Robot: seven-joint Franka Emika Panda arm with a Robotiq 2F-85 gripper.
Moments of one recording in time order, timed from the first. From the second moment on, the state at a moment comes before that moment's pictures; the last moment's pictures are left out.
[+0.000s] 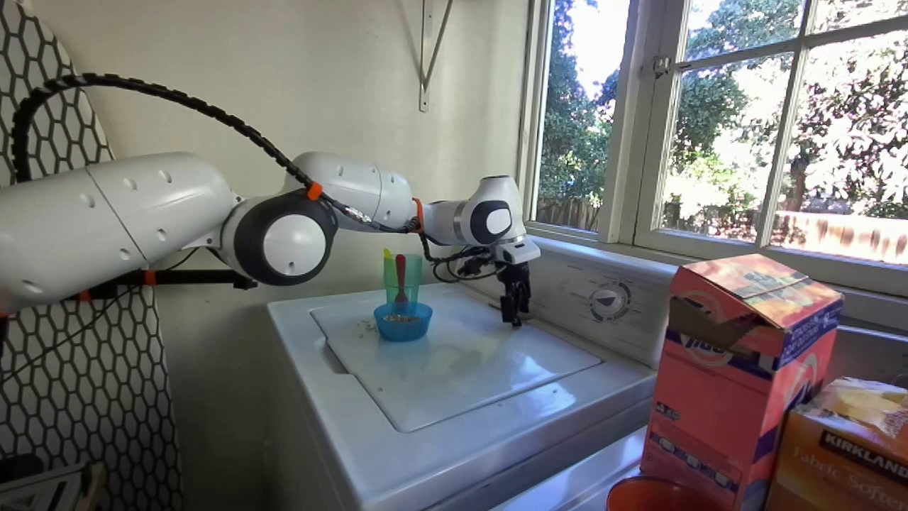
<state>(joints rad) 0.21 1.16 -0.09 -0.58 -0.08 2.00 1.23</state>
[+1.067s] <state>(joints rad) 0.19 1.10 -0.14 -0.54 -0.09 1.87 1.26</state>
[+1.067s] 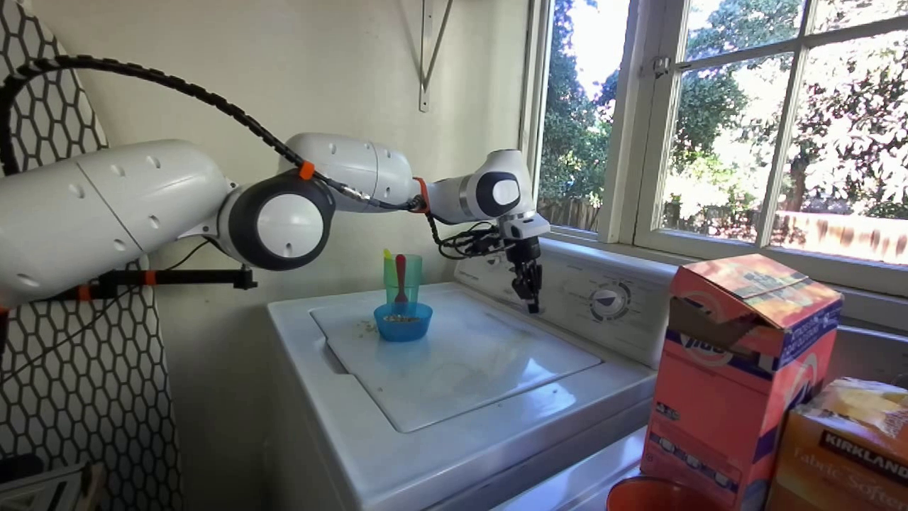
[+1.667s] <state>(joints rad) 0.15 0.94 -0.15 -0.54 -0.09 1.65 1.02</state>
